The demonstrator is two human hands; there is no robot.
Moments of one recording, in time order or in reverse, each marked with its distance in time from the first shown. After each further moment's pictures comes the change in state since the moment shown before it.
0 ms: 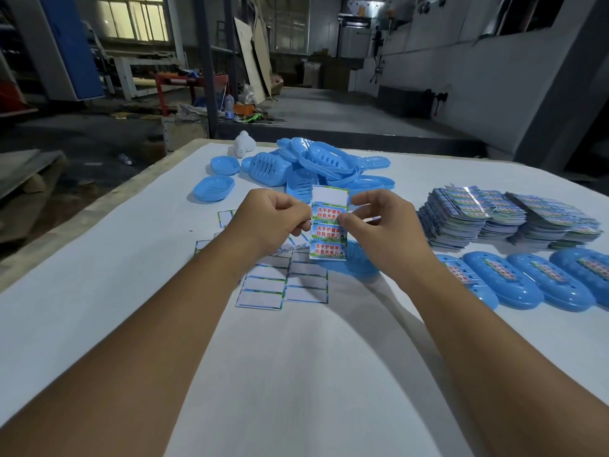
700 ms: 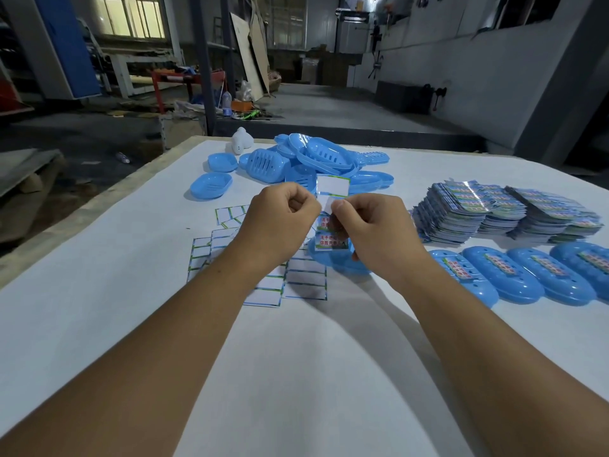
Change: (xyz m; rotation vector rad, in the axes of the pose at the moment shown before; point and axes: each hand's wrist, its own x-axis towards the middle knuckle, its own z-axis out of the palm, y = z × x) left_hand -0.006 0.003 0.019 0.093 0.132 0.169; right_hand -0.012 -0.011 0.006 -0.043 -0.058 -0.118
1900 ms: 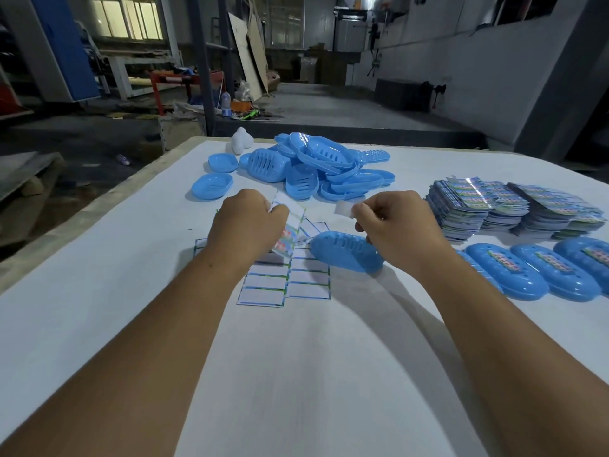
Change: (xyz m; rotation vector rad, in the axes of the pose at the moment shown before) left_hand 0.014 -0.024 -0.020 0.424 0.038 -0.277; right_hand 0.010 0.013 -0.019 -0.283 0.033 0.057
